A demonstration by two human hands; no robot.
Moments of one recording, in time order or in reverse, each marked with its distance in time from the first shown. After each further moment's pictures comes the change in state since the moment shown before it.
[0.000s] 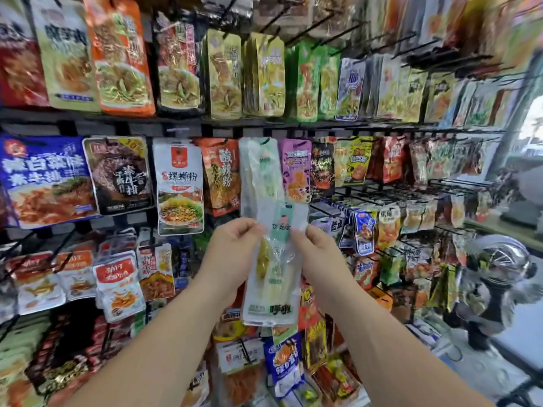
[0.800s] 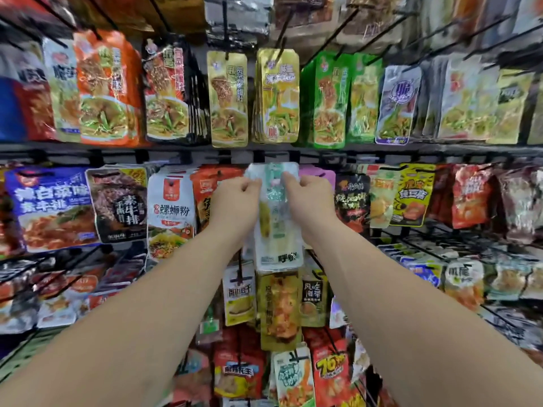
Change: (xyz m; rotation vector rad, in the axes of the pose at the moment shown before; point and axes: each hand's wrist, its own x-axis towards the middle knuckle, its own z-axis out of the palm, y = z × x) left_hand 0.171 0.046 0.037 0.308 0.464 0.162; right_hand 0.210 -0.066 0.001 -0.054 0.008 -0.218
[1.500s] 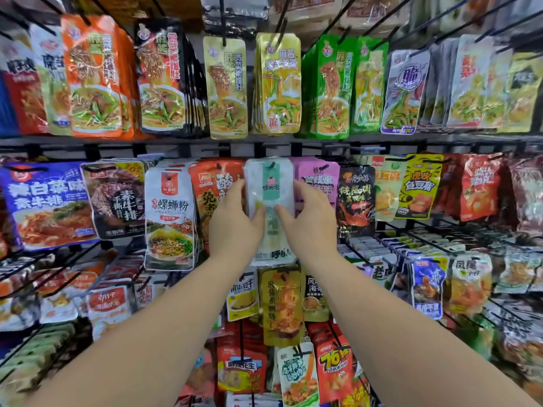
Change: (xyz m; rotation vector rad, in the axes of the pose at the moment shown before) left_hand -0.018 -0.052 0.010 0.288 0.110 0.215; right_hand -0.017 0.058 0.007 -0.416 0.075 -0.345
